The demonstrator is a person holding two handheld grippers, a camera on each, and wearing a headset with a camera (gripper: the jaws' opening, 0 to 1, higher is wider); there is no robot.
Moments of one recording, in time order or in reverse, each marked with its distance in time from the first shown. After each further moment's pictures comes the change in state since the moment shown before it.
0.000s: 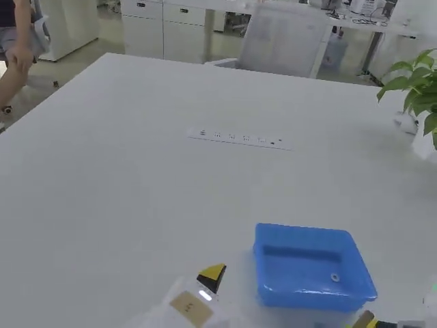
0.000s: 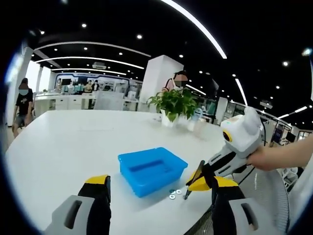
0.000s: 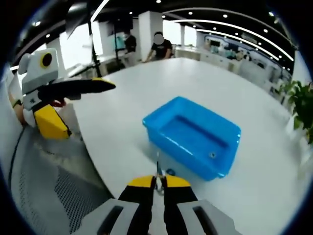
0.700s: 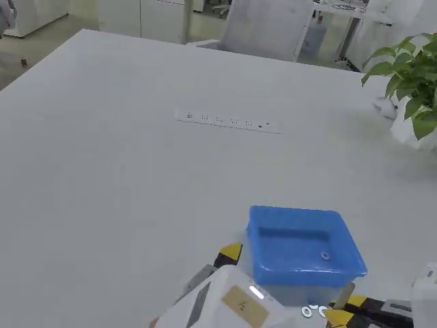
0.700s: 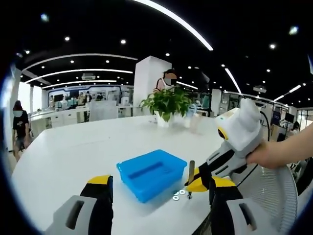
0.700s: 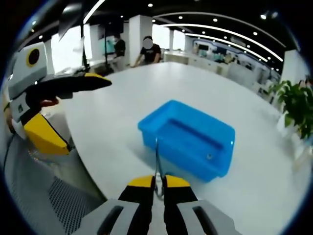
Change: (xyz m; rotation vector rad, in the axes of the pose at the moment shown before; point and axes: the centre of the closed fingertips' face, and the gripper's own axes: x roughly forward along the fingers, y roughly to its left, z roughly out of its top) left arm 0.002 -0.001 0.006 0.153 -0.023 0.044; right arm 0.001 0.008 0.008 0.021 -0.056 -0.093
